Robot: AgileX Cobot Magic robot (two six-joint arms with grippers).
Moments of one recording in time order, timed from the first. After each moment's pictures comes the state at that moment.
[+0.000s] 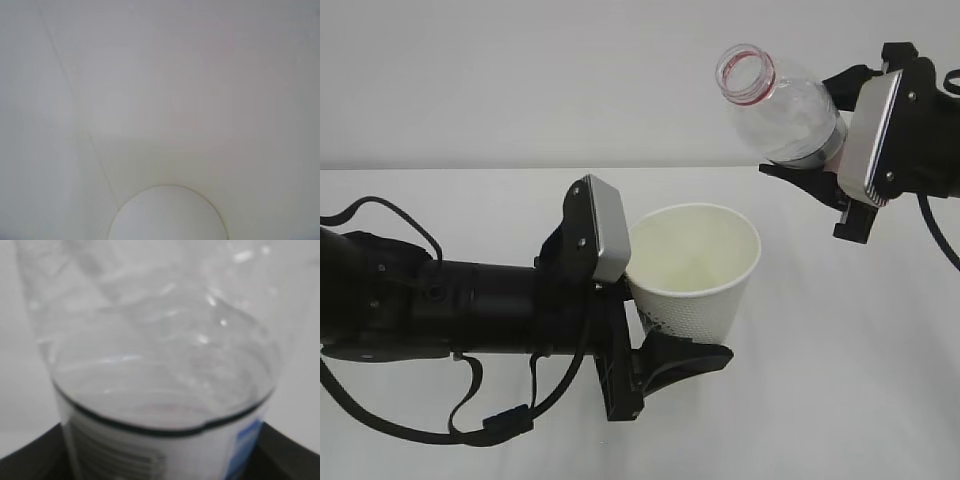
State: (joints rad) left arm -0.62 1.88 -0.76 0.95 -0.91 -0.39; right arm 0.06 1.55 -0.77 -1.14 -0.75 -0.18
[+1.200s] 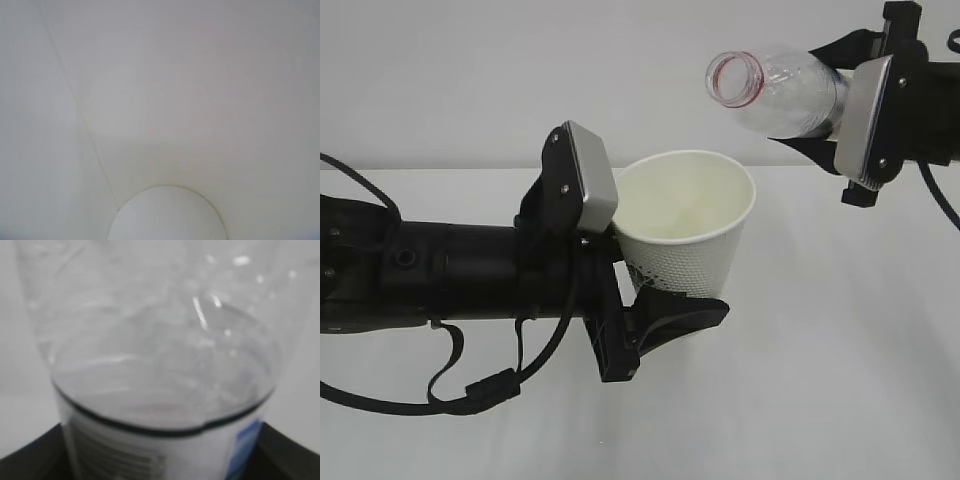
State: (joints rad) left arm -0.62 1.76 -0.78 0.95 -0.81 -0.47; right arm 0.06 1.55 -0.84 -1.13 -0.69 -0.35
